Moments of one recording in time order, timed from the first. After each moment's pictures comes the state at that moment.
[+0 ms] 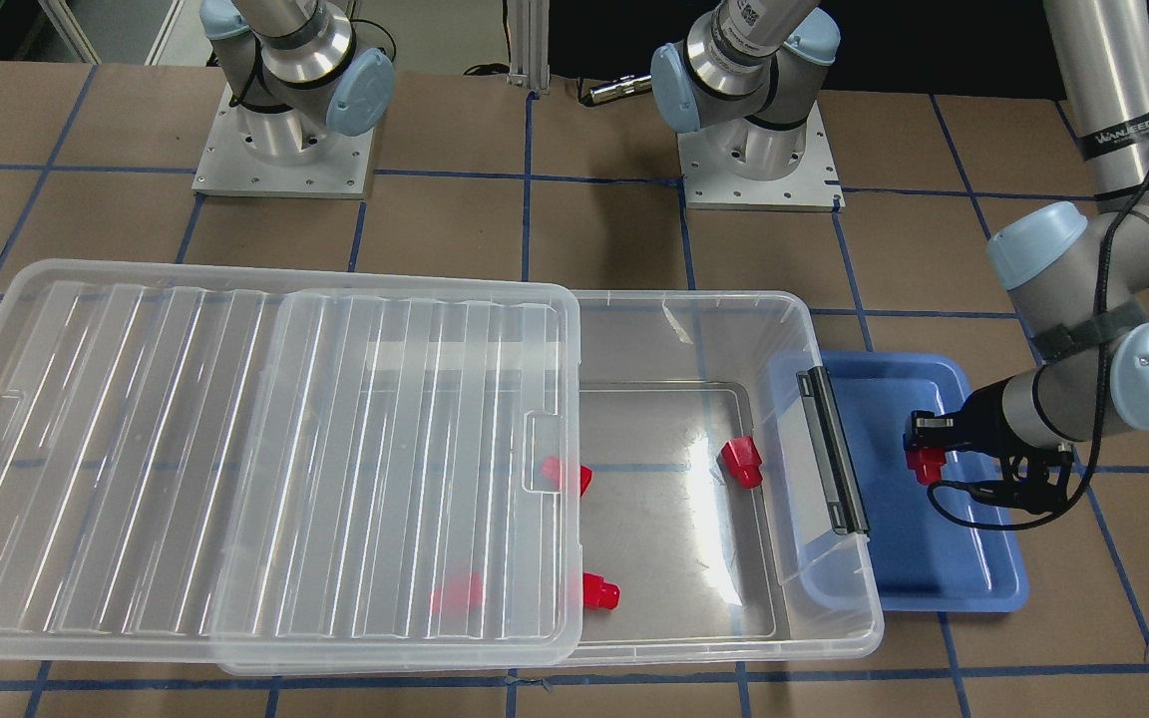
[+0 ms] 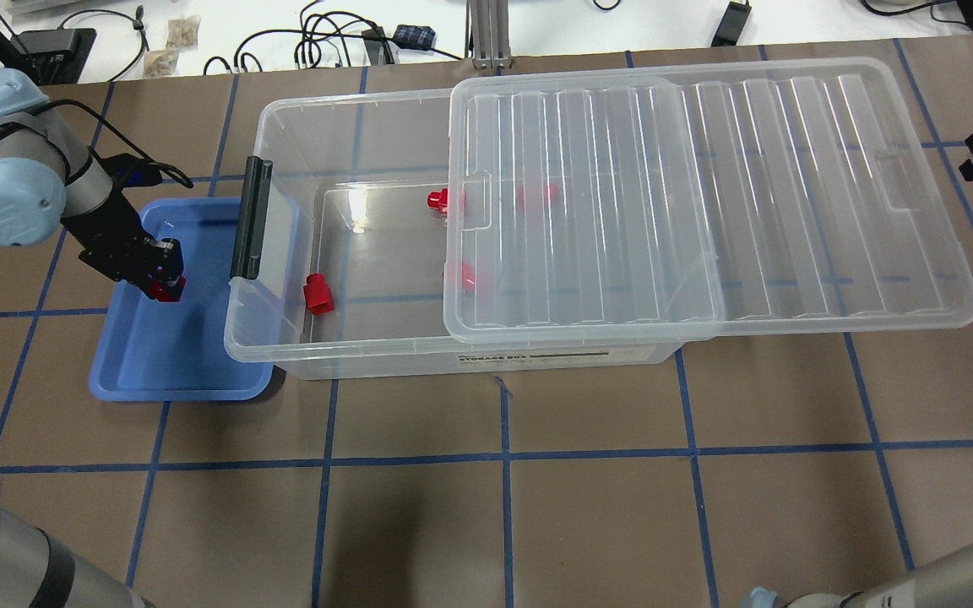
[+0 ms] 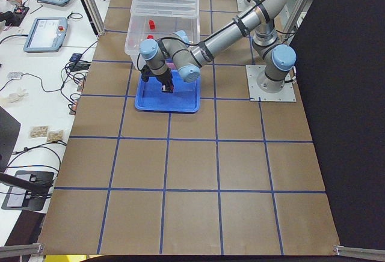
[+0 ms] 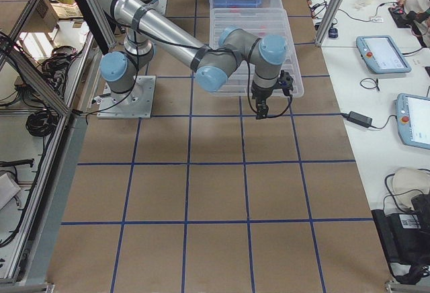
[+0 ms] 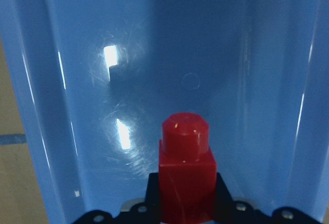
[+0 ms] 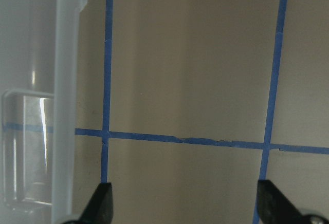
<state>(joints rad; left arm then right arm) -1.16 -2.00 -1.69 -1.26 1.61 0.48 0.99 -1.25 1.49 -1.80 -1.54 -0.67</state>
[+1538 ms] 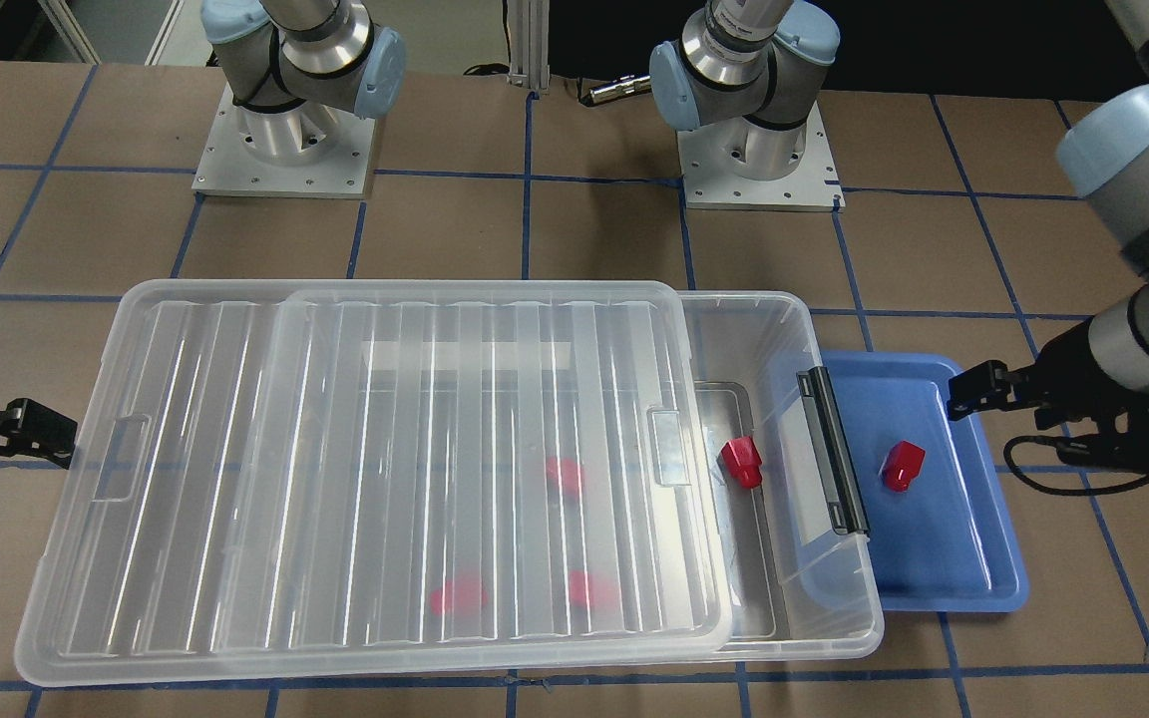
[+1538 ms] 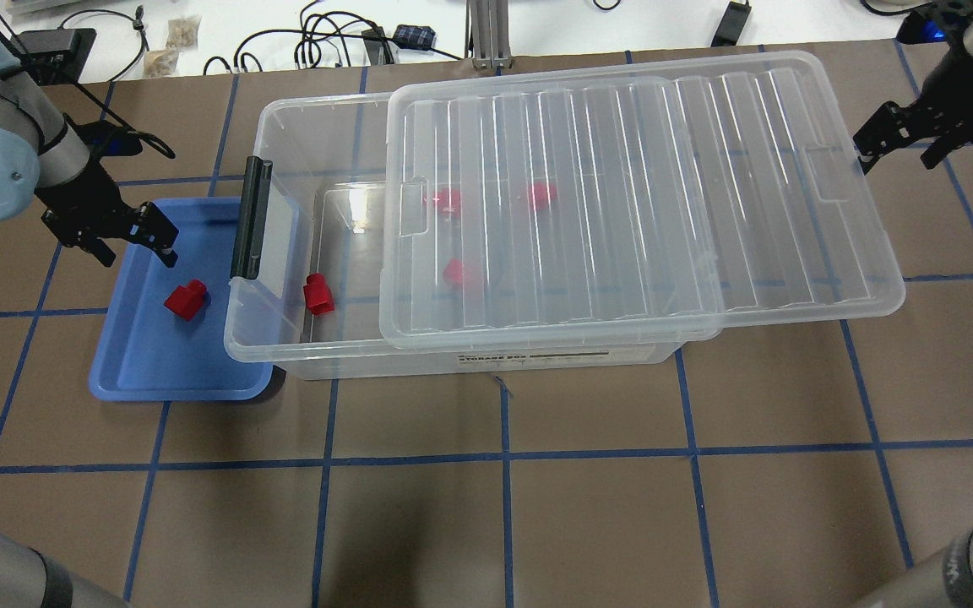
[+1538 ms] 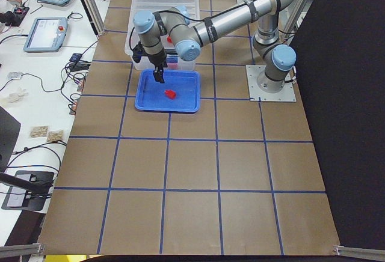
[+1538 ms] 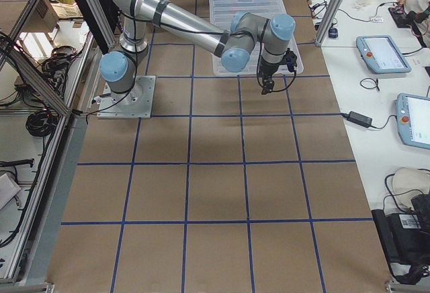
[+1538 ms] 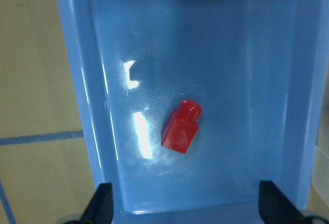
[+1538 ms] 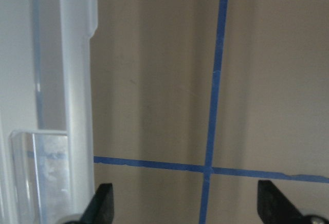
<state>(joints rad) -1.19 -1.85 -1.50 -1.49 1.61 0.48 1.25 -1.21 1.49 -1.80 -1.53 -0.39</state>
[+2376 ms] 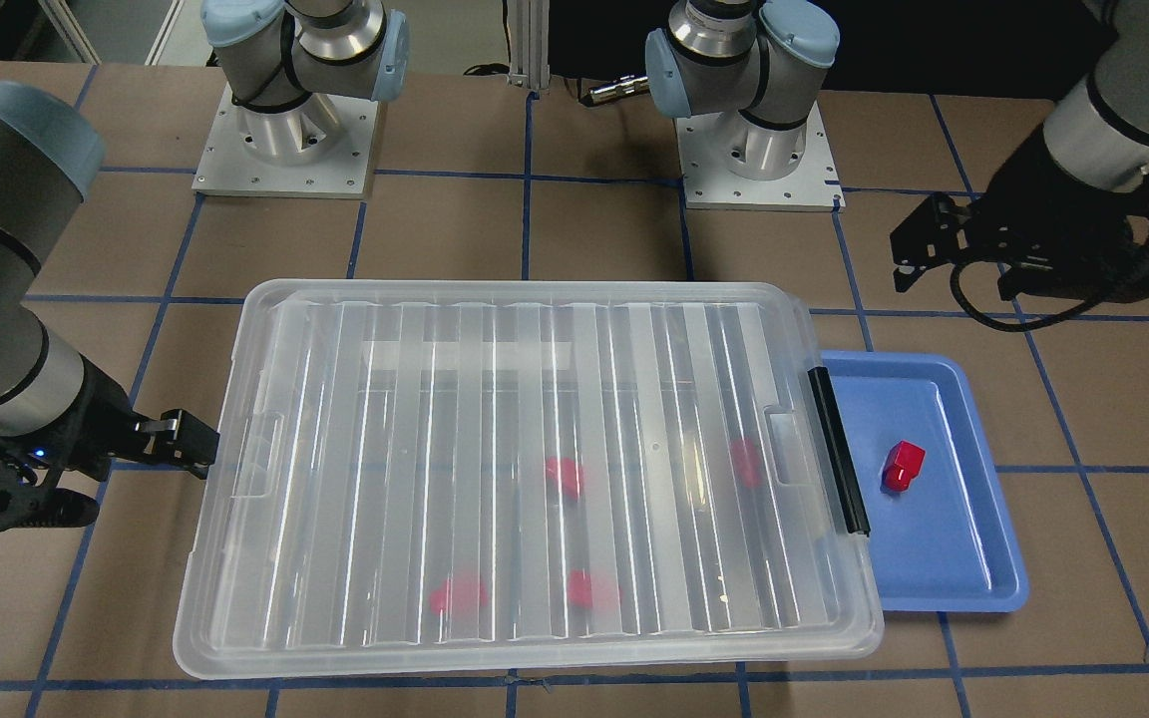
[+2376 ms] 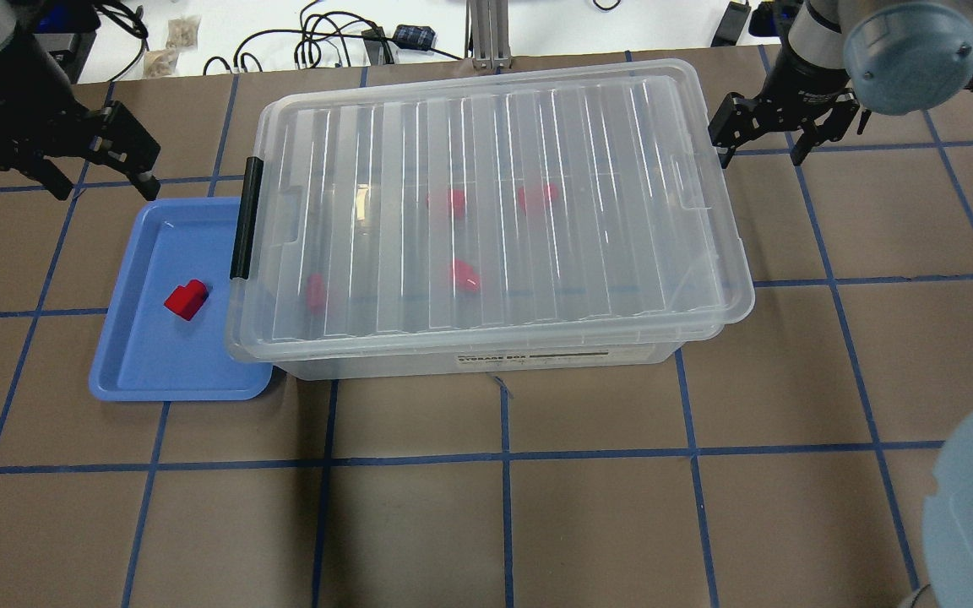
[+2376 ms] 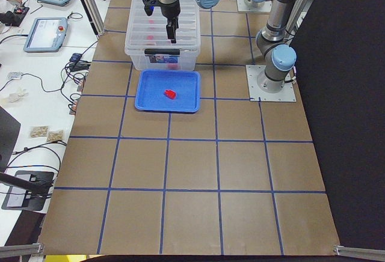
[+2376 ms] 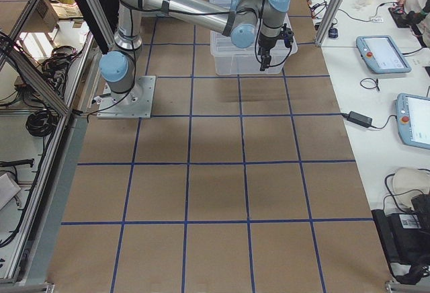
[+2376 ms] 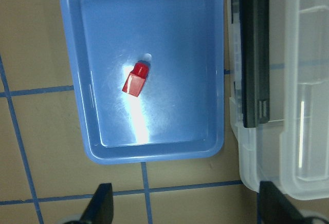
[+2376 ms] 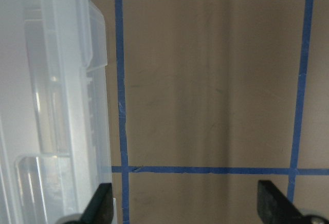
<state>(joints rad) -1.37 -1.64 -1.45 -1.70 1.60 0.27 1.43 -1.21 1.49 -1.82 -1.54 -0.15</state>
